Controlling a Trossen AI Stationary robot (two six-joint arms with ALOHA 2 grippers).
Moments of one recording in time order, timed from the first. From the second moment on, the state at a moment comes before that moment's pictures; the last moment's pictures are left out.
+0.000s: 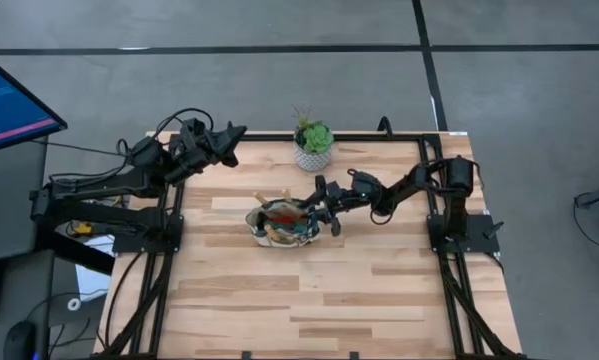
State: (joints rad) left arm 0.23 0.88 0.75 0.56 -0.19 -1.31; right arm -0.20 1.93 0.64 1.32 -0.47 0.21
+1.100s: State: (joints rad) left arm 0.23 0.88 0.75 0.56 -0.18 -1.31; right arm -0.16 1.92 0.73 1.26 -0.45 0.11
